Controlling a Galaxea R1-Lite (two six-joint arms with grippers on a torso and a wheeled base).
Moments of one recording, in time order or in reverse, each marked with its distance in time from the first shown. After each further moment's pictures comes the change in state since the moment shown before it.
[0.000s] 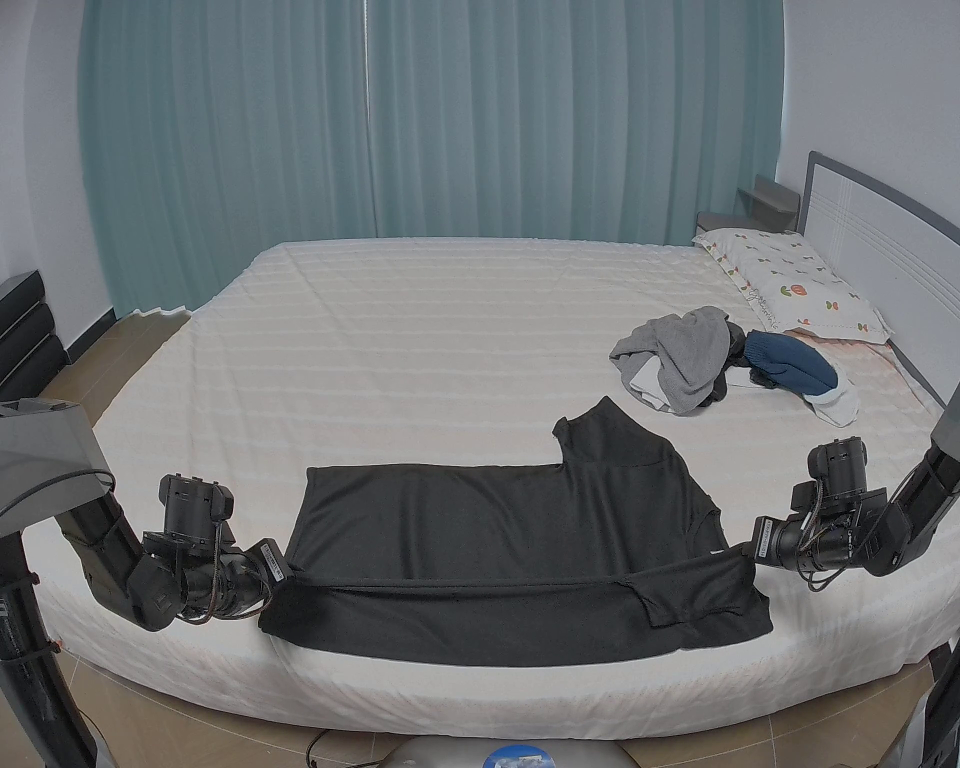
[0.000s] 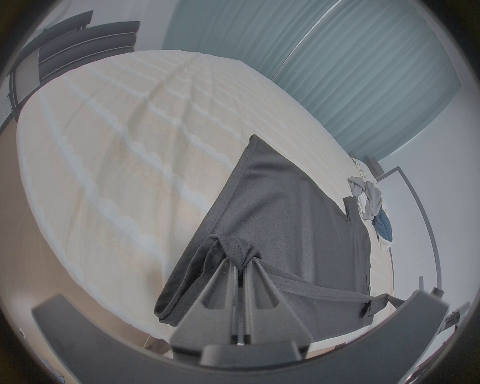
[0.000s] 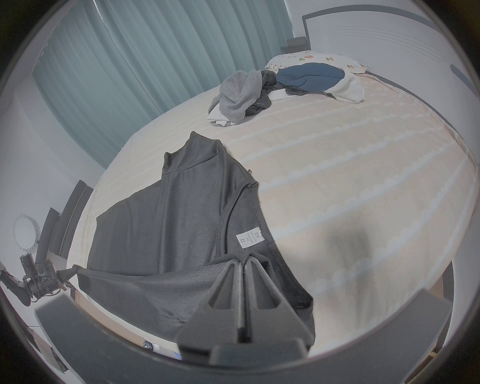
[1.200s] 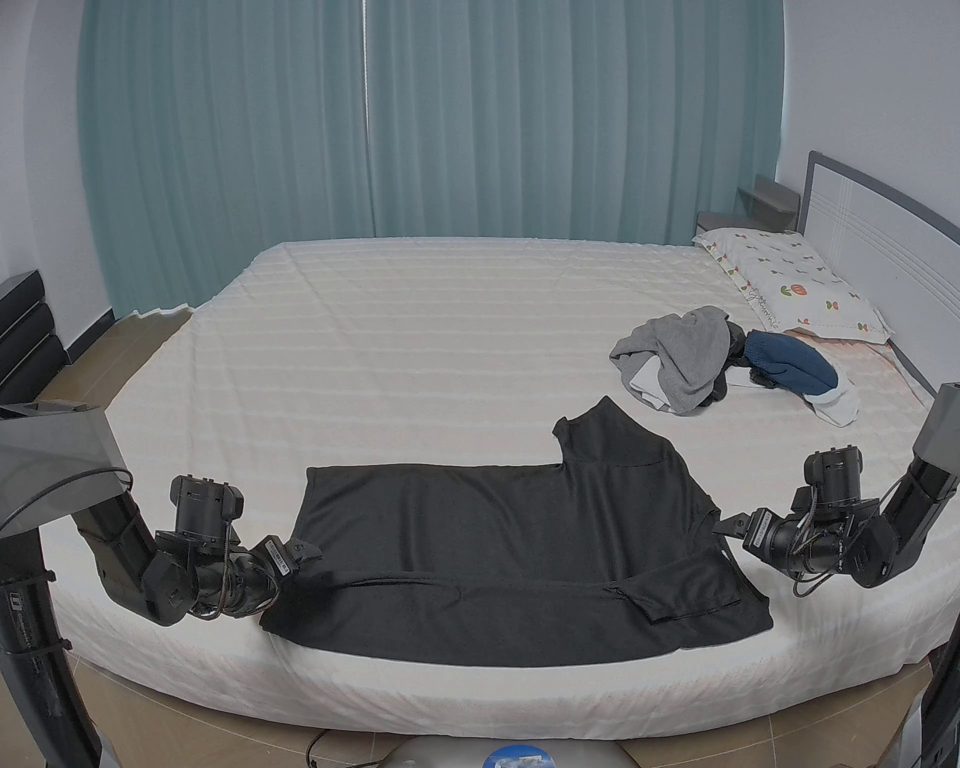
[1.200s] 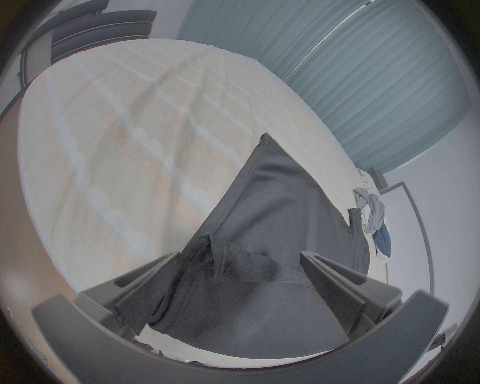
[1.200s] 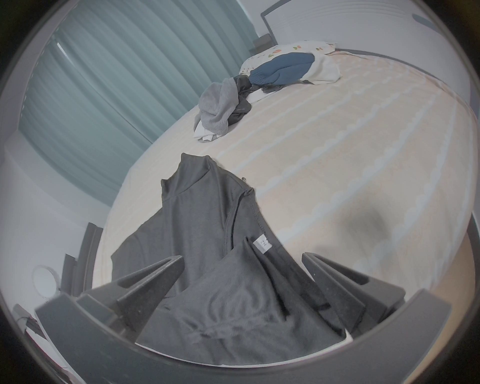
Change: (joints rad) left arm 0.011 0.043 -0.039 -0.003 0.000 -0.097; right arm -0.008 0.042 0.054 -0.176 0.029 0.246
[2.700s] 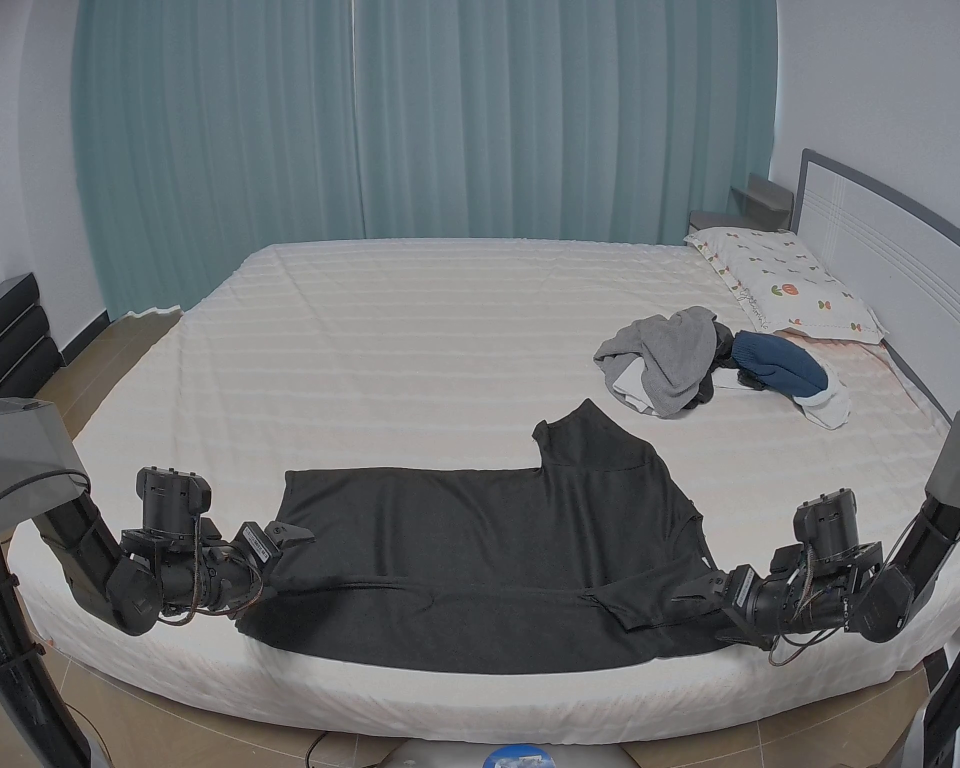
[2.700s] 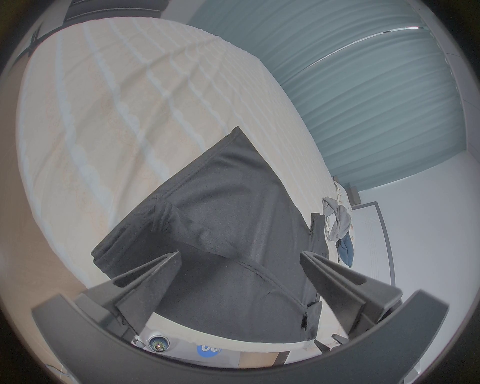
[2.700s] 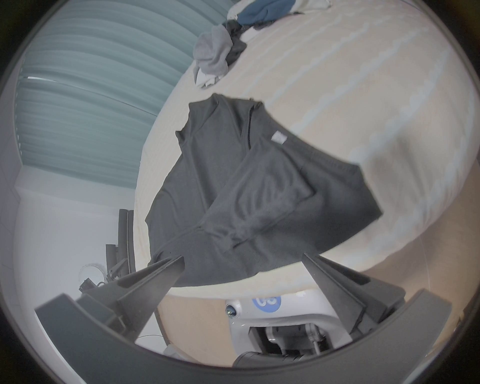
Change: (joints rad) left arm 0.007 -0.118 0.098 -0.063 -0.143 -0.165; right arm 0.207 -0.085 0.204 -0.007 0.193 0.289
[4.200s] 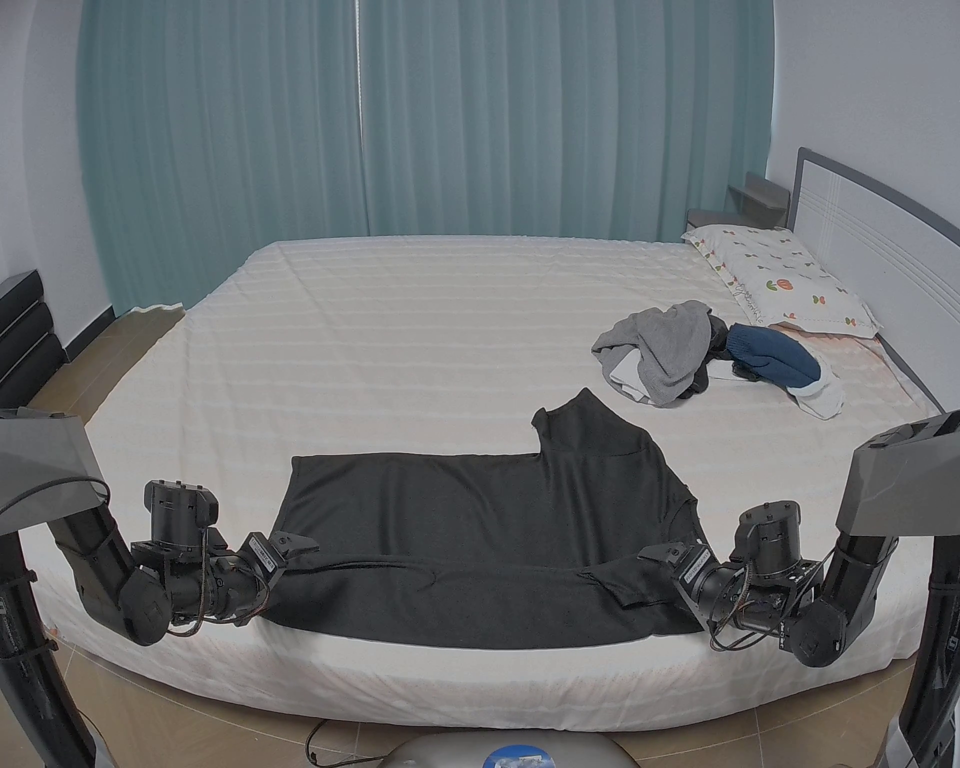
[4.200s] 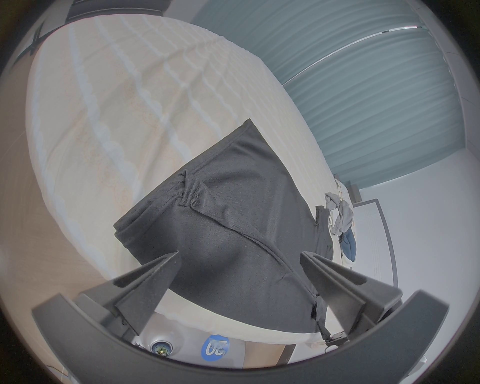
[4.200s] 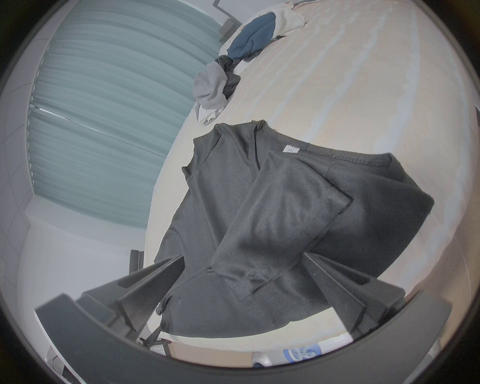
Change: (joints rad) left arm 0.000 0.070 0.026 -0.097 0.001 0.005; right arm 0.105 0.267 -0.059 -0.445 -0.275 0.223
